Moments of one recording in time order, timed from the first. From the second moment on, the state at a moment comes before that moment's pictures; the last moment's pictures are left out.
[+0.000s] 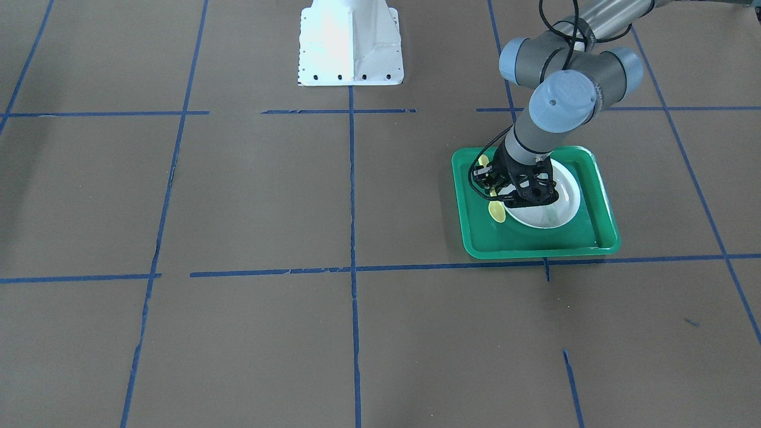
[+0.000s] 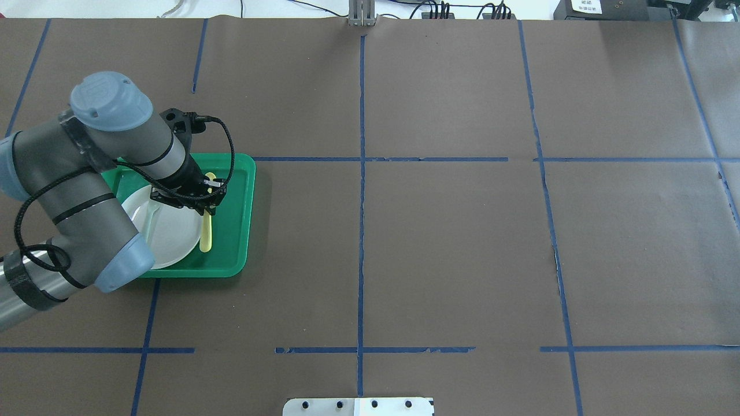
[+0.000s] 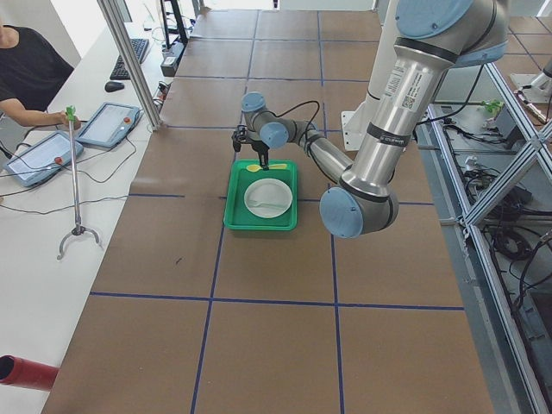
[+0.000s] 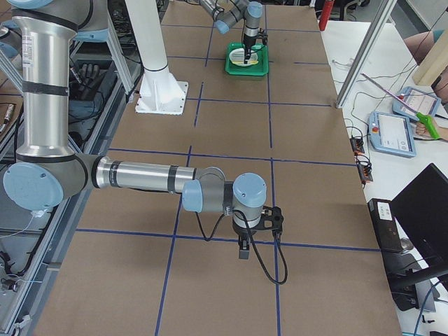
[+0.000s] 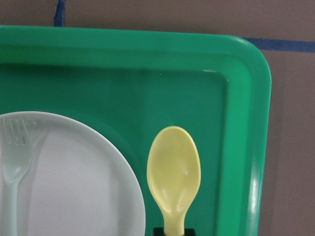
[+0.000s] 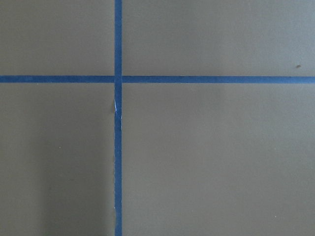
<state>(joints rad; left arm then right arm) -0.72 -2.00 -1.67 -1.66 -2.15 -1.09 1.58 -1.66 1.61 -1.50 2.28 0.03</state>
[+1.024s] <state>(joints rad) -0.70 -2.02 -1.60 -1.73 -2.14 -1.09 1.58 -1.66 1.61 -1.50 2.28 0.03</state>
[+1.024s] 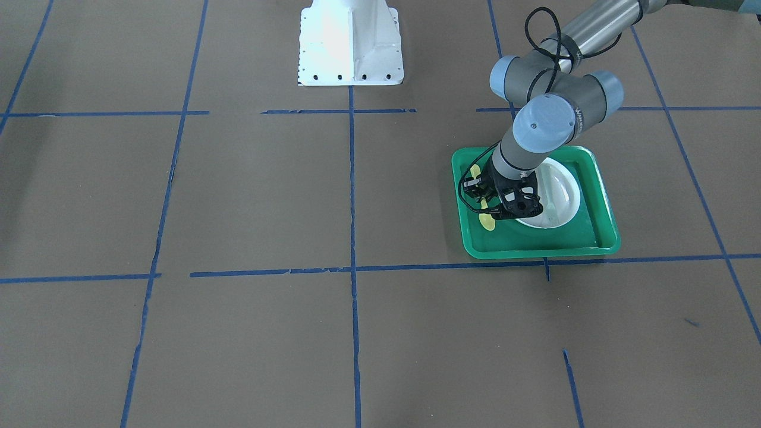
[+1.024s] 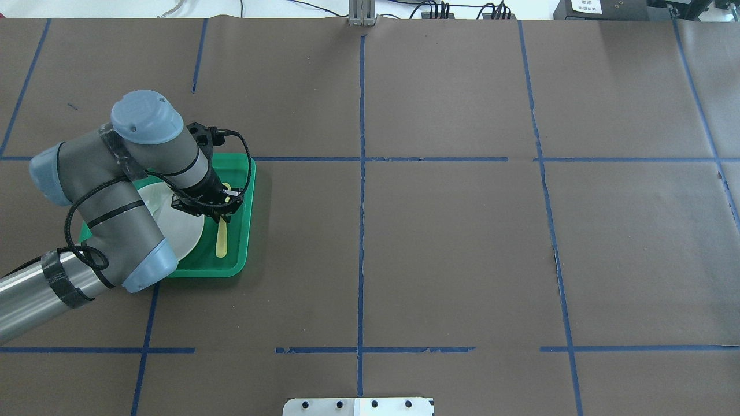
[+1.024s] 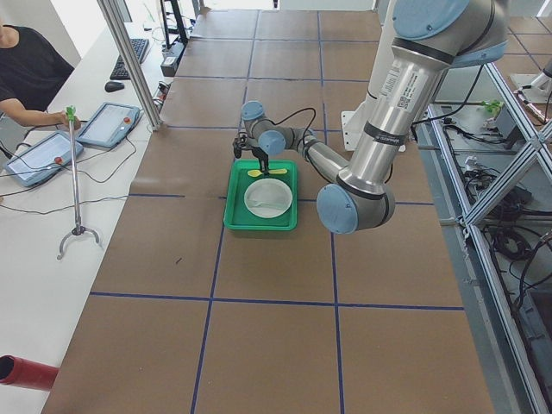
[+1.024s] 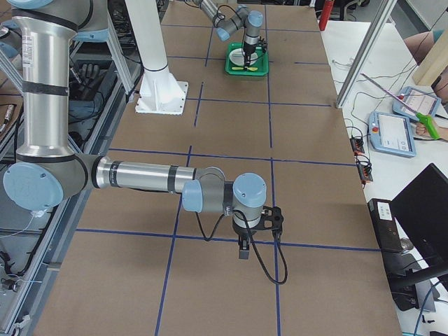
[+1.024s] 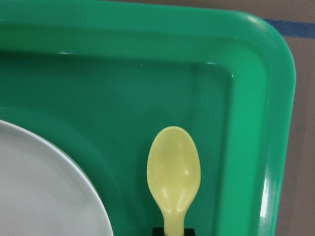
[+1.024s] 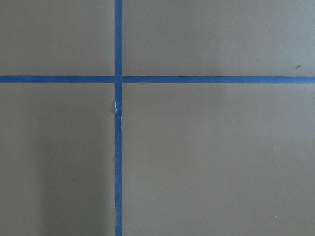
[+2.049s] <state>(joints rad) -0.95 -1.98 -1.76 -1.64 -2.13 -0.94 1.58 -1.66 1.61 -1.50 2.28 0.03</state>
